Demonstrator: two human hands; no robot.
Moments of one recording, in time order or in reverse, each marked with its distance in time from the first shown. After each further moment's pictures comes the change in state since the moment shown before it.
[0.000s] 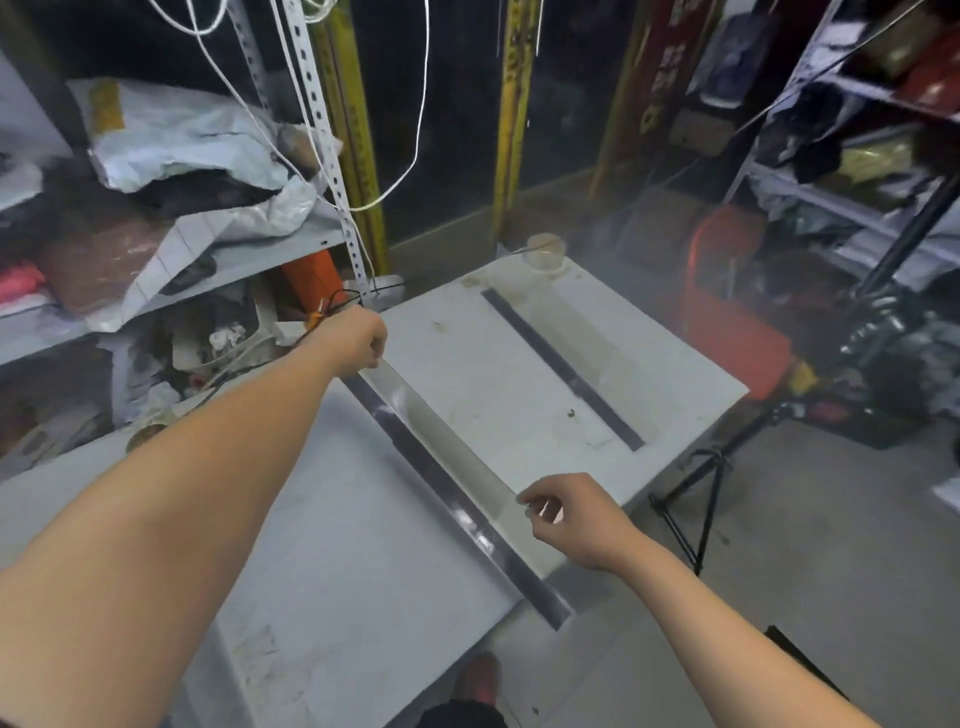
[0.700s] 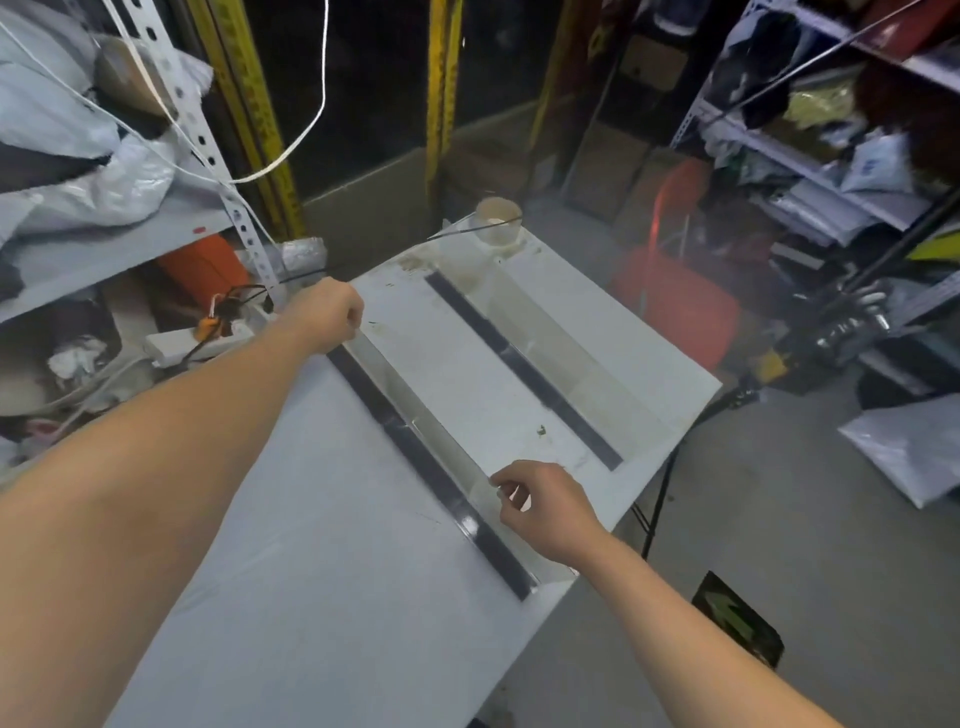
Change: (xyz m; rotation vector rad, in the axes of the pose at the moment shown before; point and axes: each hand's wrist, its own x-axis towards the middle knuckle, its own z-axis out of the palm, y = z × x) left_hand 0.170 -0.011 0.033 -0.087 -0.014 0.095; right_hand 0.110 0.014 -0.018 -0.050 0.054 0.191
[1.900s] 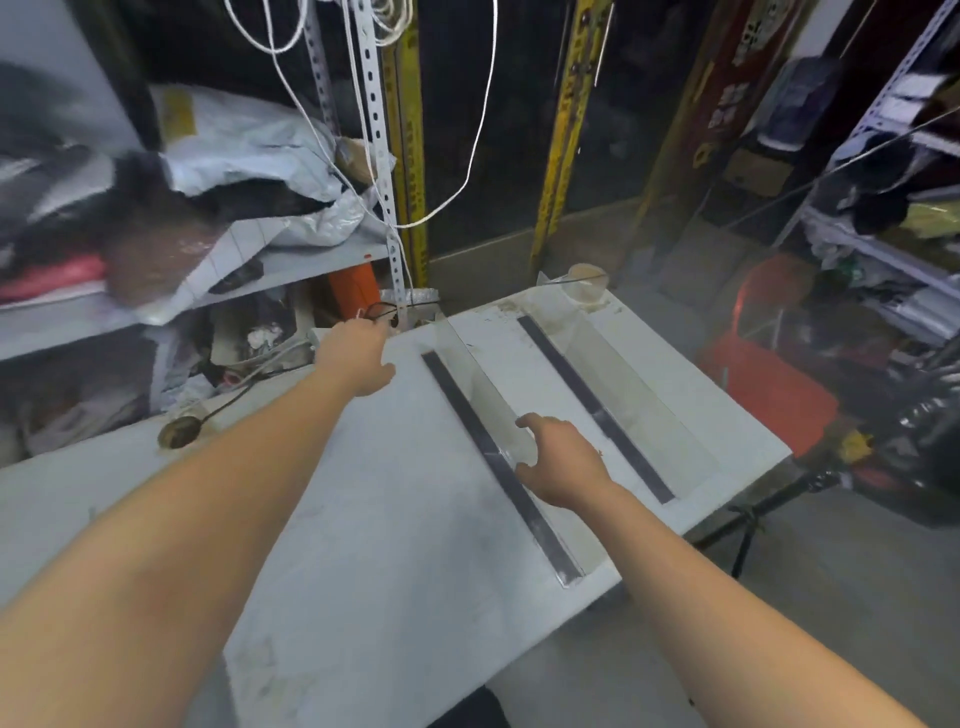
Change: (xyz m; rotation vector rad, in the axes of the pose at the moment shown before) left_hand -0.184 0.014 -0.033 0.169 0.157 -0.324; right_hand -0.021 -0.068 -0.021 -0.253 0.049 -0.182
